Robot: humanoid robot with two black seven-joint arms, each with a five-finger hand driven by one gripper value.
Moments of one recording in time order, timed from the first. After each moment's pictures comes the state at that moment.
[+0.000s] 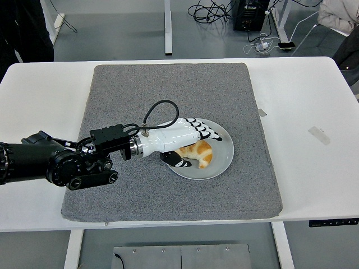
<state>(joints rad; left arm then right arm) -1.22 0.14 0.46 -0.99 1.14 0.57 -0.42 -0.08 0.00 0.06 0.17 -0.09 -0.05 0.23</state>
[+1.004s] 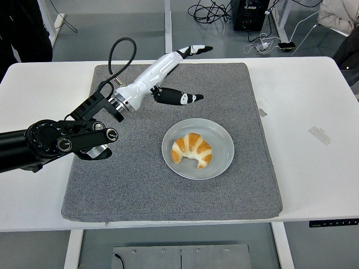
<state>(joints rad) -1.18 0.27 0.08 -1.08 0.58 0.56 -0.61 -0.08 0.00 0.06 0.17 -0.09 -0.05 0.23</state>
